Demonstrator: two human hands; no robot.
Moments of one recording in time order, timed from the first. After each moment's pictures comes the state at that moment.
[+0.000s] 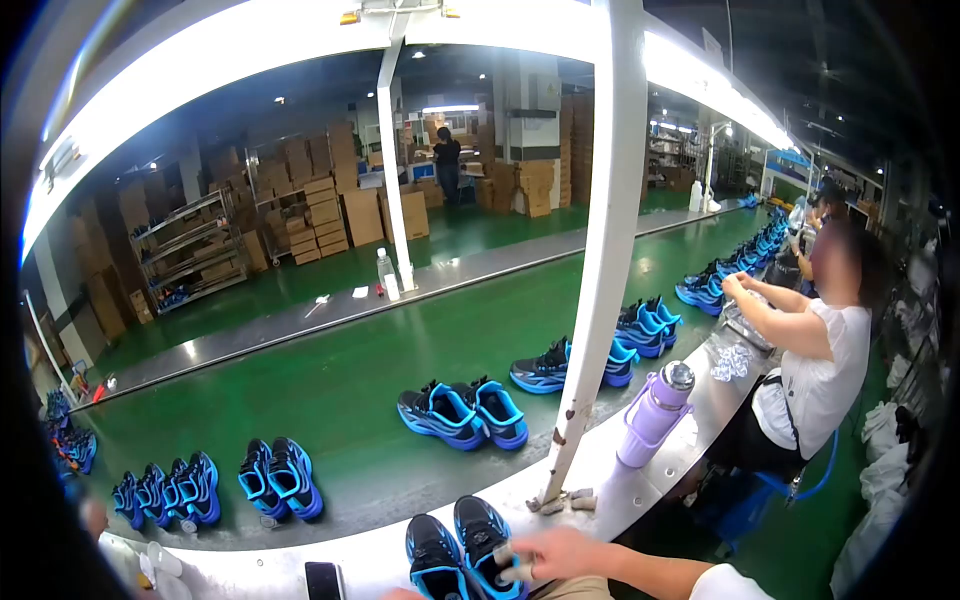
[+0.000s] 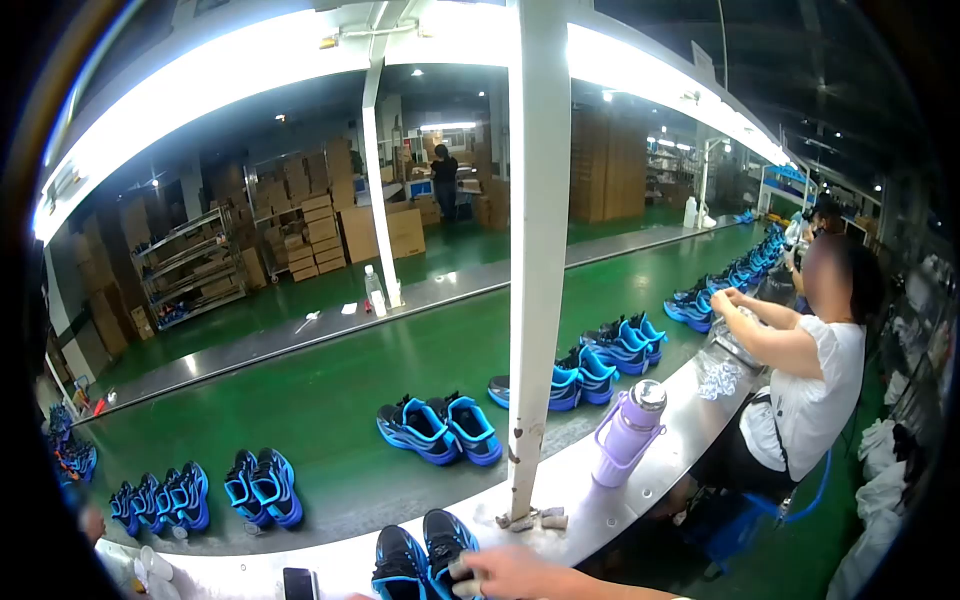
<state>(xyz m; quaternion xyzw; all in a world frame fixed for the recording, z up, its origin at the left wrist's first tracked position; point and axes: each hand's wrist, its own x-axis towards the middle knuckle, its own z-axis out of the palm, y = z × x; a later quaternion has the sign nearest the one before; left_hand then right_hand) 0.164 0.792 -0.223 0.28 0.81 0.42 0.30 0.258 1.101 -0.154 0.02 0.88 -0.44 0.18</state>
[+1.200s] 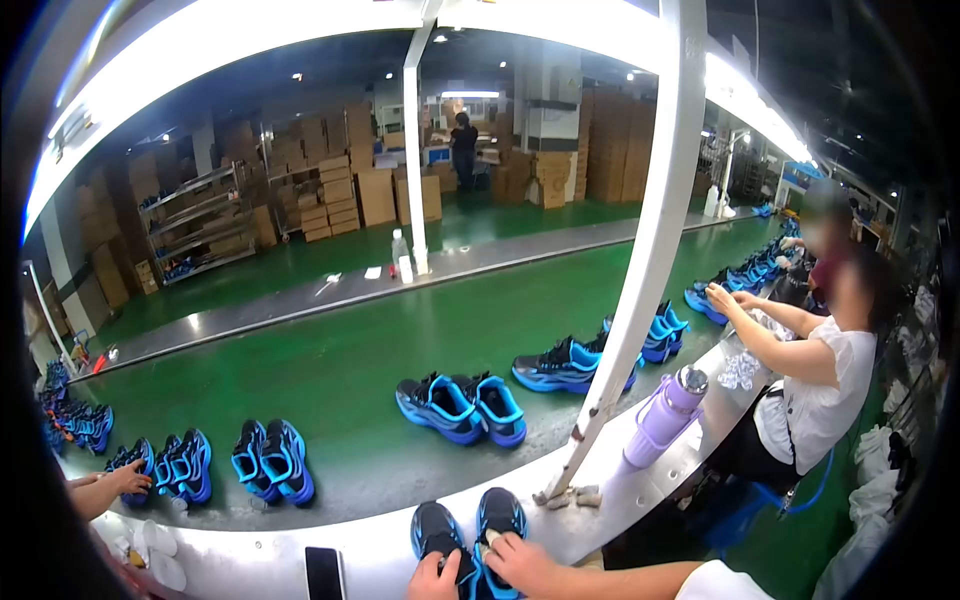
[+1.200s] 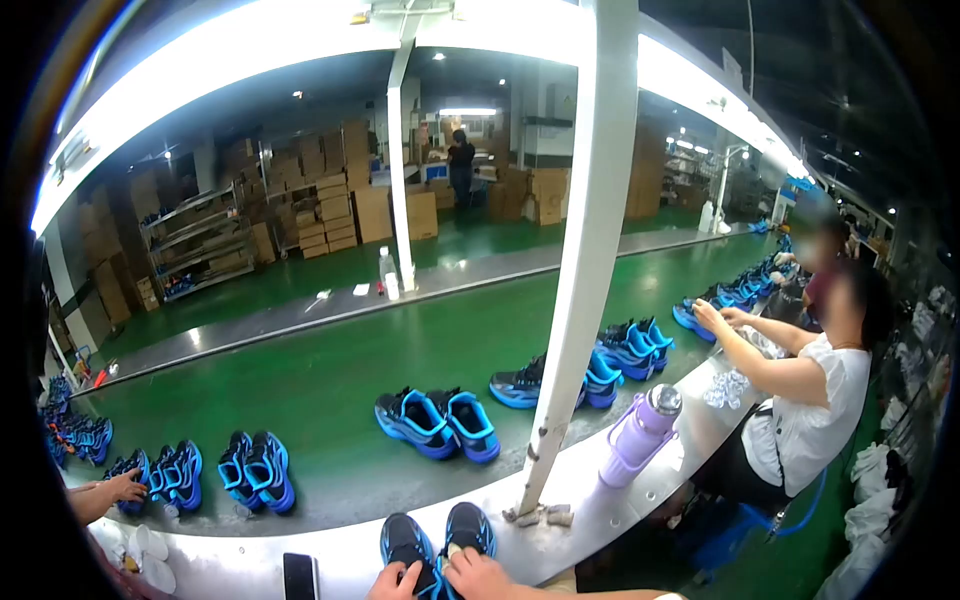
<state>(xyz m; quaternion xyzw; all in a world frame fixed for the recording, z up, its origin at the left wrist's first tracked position) 0.179 0.884 -0.258 0.38 0.87 0.30 -0.09 0.241 1.068 -0.259 -0.12 0.98 -0.08 -0.12</state>
